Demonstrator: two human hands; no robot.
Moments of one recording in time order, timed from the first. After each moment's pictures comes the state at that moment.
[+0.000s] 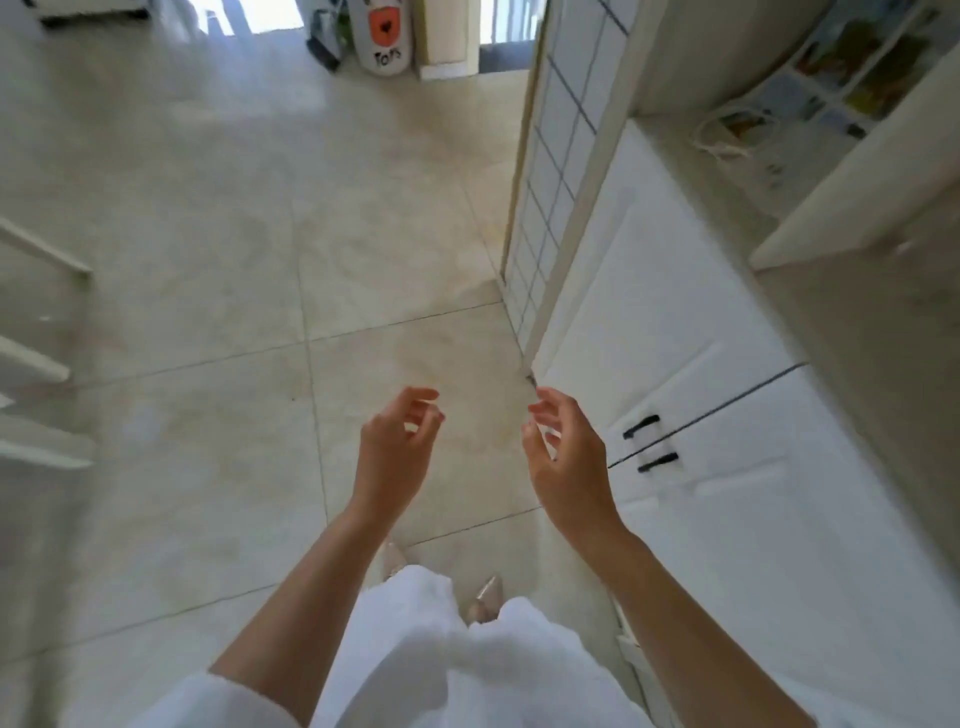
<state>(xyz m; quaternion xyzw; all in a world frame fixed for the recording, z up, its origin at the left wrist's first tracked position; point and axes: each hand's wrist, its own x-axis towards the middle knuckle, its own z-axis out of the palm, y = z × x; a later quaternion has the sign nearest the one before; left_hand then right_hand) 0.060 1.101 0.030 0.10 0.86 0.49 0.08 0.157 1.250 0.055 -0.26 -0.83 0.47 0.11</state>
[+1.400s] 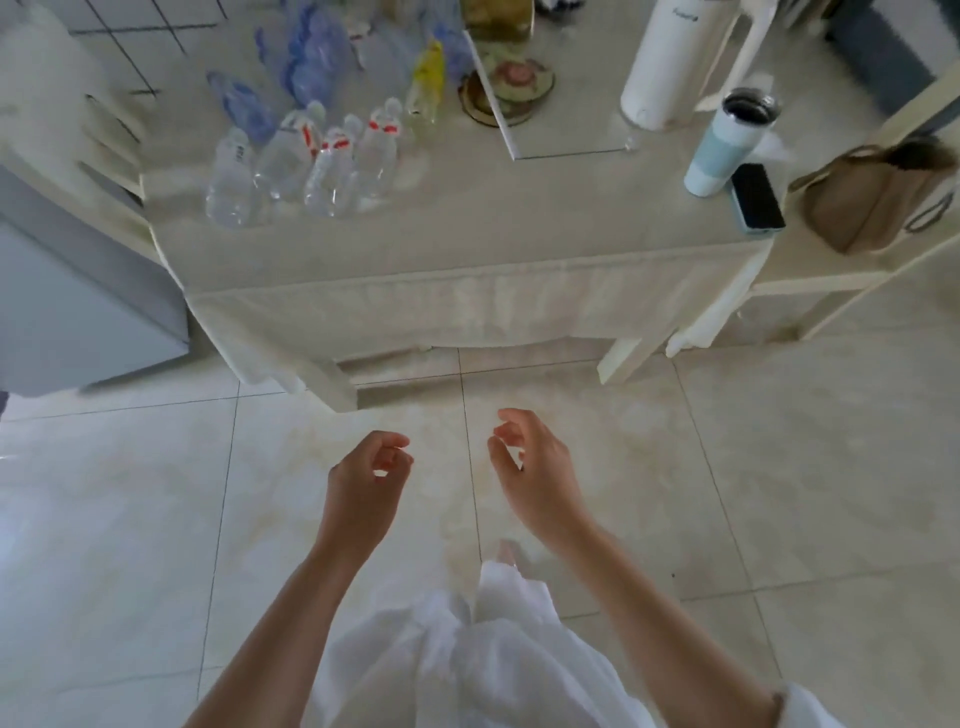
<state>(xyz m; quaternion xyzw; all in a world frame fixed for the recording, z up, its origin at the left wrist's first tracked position) 0.100 0.514 0.011 -0.65 0.61 0.40 -0.23 -0.085 0.553 0.024 0.49 -0.73 0.31 -0.36</state>
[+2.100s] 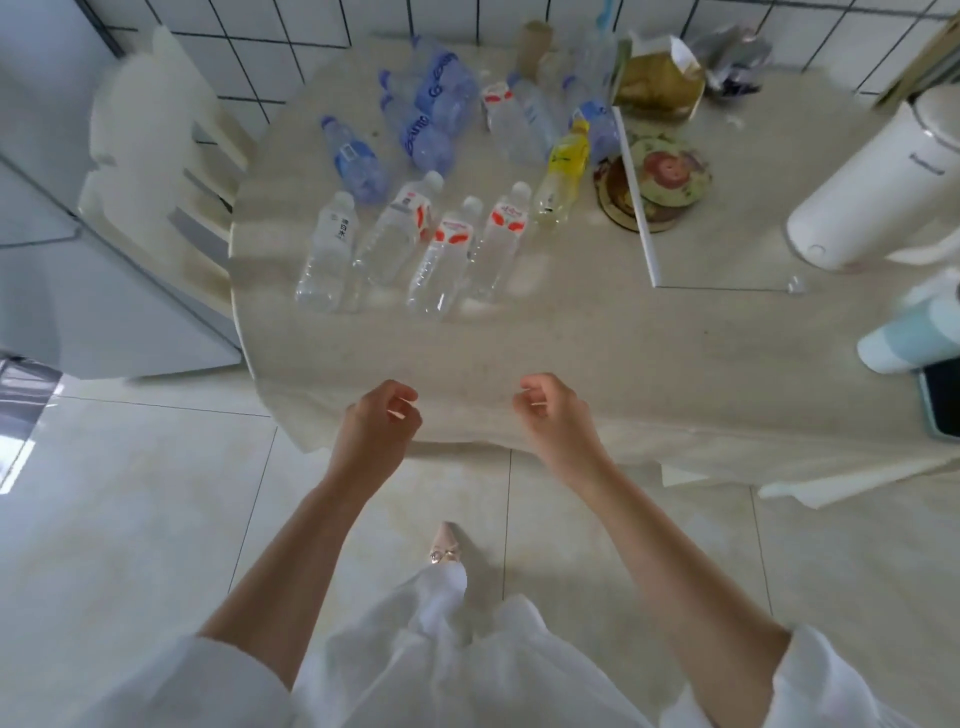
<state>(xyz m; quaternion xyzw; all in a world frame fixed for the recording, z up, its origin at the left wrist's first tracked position) 0.148 0.213 0.005 -0.72 0.57 0.35 -0.21 -0.055 0.224 0.027 0.50 -0.72 0.25 -0.42</state>
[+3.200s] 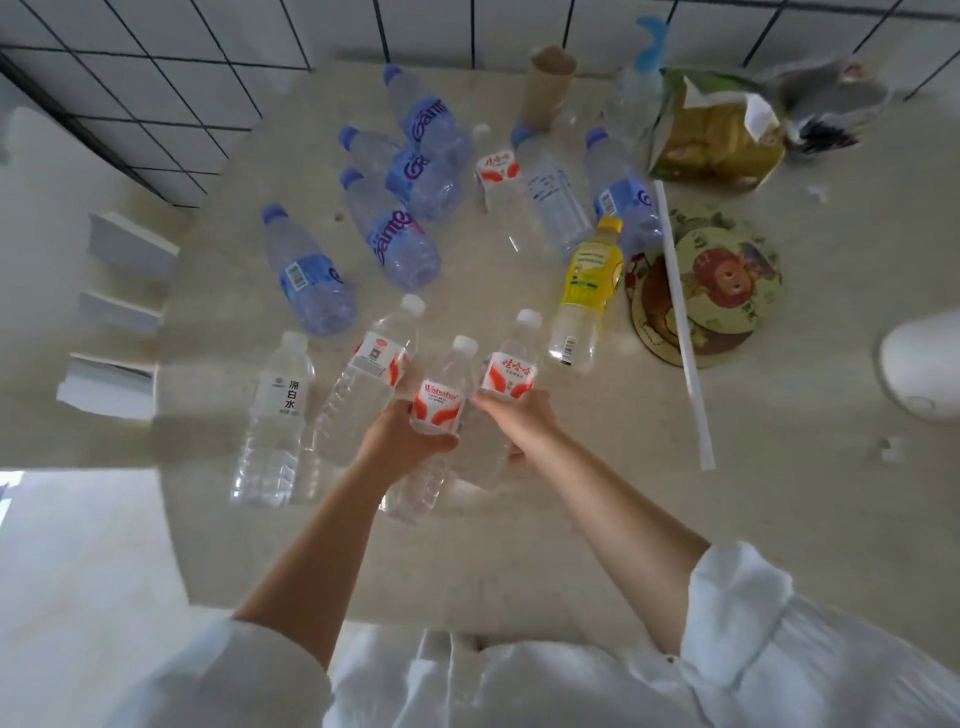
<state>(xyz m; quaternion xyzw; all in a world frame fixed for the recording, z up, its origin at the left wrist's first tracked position) 0.105 -0.092 -0.048 -0.73 0.46 0.49 -0.04 -0.054 -0.105 -0.032 0.22 -0.79 0.15 -0.54</state>
